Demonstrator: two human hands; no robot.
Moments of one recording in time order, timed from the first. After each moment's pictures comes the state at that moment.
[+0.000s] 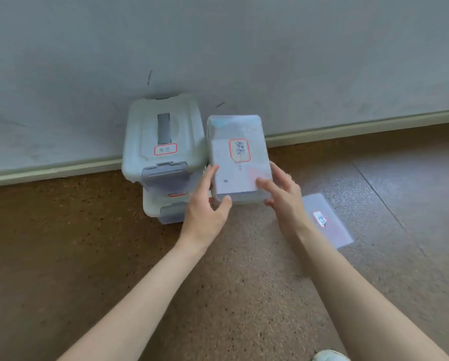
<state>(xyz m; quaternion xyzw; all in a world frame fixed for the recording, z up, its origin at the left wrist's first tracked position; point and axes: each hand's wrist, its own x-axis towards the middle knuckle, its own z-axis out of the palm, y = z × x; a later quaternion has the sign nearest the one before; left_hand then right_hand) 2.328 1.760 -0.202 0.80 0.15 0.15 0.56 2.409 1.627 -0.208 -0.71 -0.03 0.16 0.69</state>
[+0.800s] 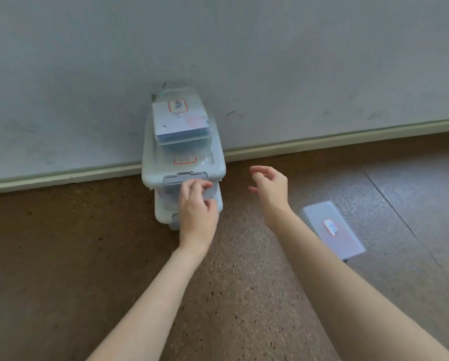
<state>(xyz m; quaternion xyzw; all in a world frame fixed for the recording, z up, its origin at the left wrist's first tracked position) 2.337 1.790 -0.218 0.86 0.24 0.23 0.39 2.430 1.688 -0.210 -0.76 0.04 0.11 0.64</state>
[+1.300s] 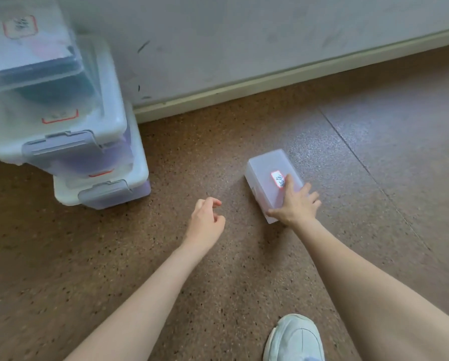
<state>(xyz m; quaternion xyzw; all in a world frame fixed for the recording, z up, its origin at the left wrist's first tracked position) 2.373 1.663 -0.344 0.88 0.19 -0.12 0.42 2.455 1.485 -0.352 -0.97 0.09 0.21 0.04</state>
